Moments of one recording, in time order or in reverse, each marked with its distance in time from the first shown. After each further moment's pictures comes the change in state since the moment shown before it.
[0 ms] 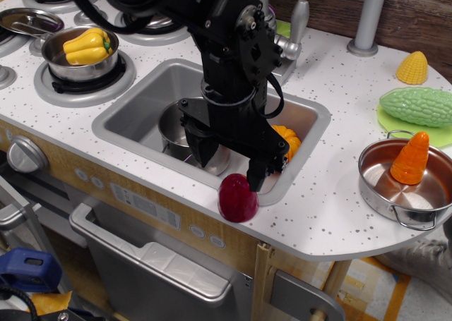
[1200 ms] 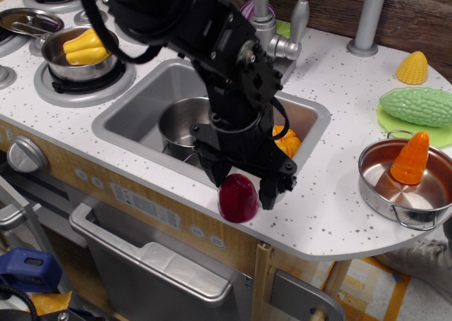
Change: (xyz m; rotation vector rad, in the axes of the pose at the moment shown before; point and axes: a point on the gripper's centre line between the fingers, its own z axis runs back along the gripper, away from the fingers) arm -0.003 -0.013 -0.026 -0.073 -0.030 0.010
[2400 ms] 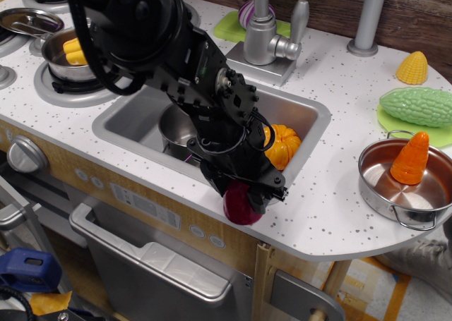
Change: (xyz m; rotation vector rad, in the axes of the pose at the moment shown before) arm 0.000 0.008 -0.020 -0.051 -0.082 -0.030
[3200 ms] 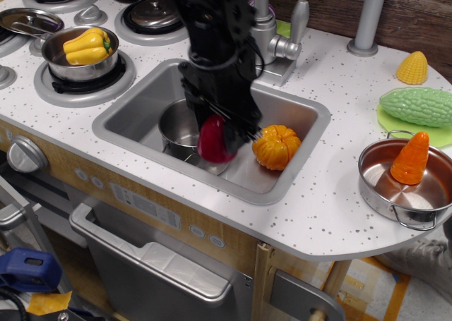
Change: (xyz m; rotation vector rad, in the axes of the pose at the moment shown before) arm 0.044 0.046 0.034 0.090 0.109 -0.248
